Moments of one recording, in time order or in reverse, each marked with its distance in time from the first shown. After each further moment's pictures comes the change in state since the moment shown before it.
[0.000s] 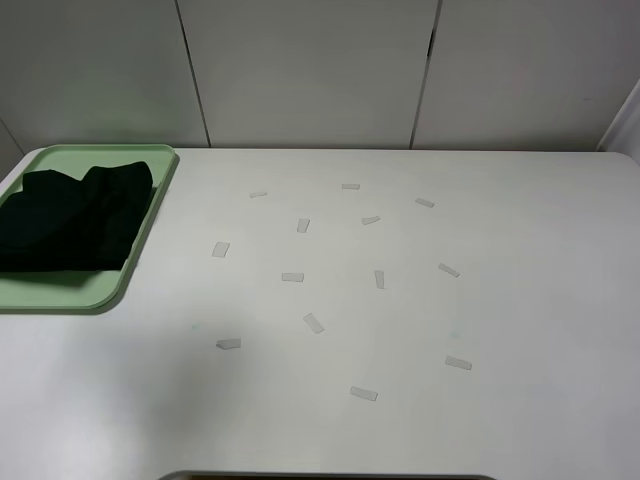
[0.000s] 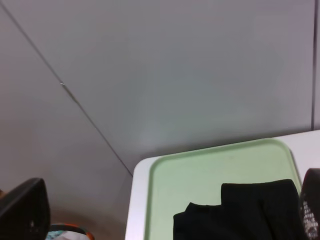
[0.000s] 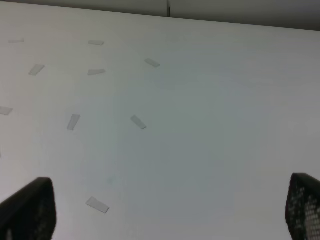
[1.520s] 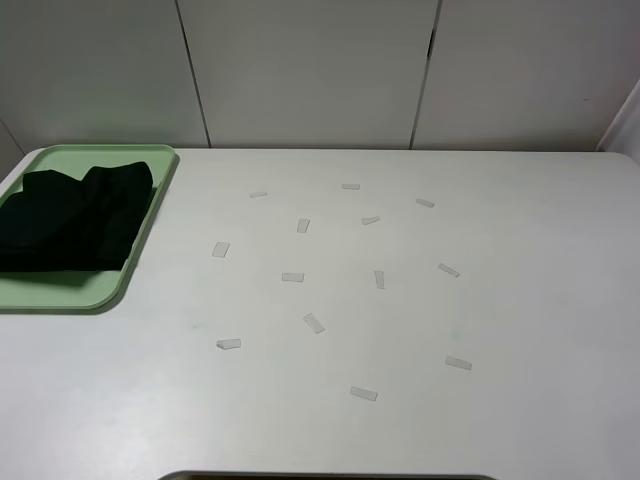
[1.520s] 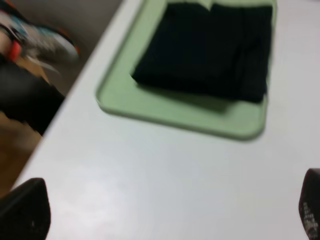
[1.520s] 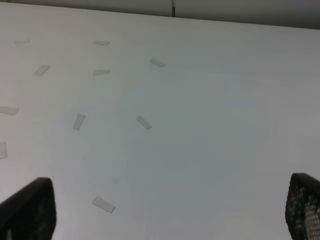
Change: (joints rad) left arm -0.001 -0.946 0.312 -0.071 0.897 -0.254; right arm 0.000 0.000 0.000 0.016 0.000 0.000
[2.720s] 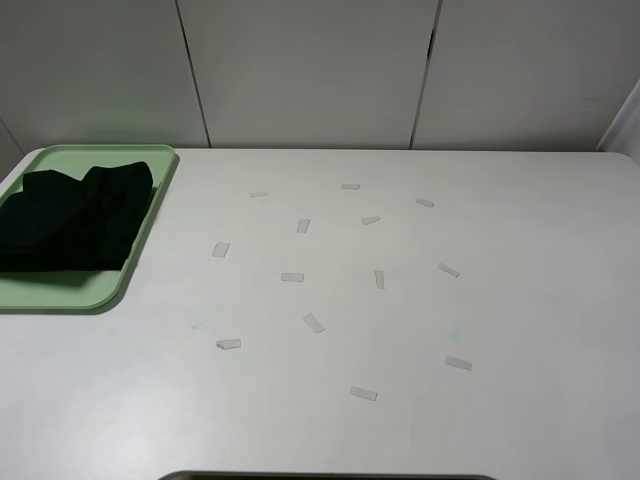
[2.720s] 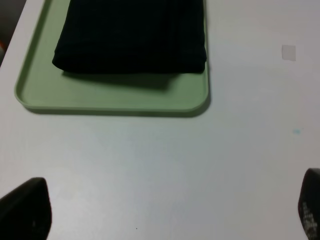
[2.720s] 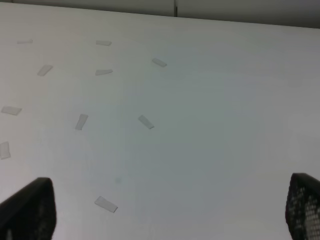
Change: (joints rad) left arm 0.000 0.001 0.117 -0.159 -0.092 0.175; right arm 0.000 0.000 0.000 0.005 0.000 0.000
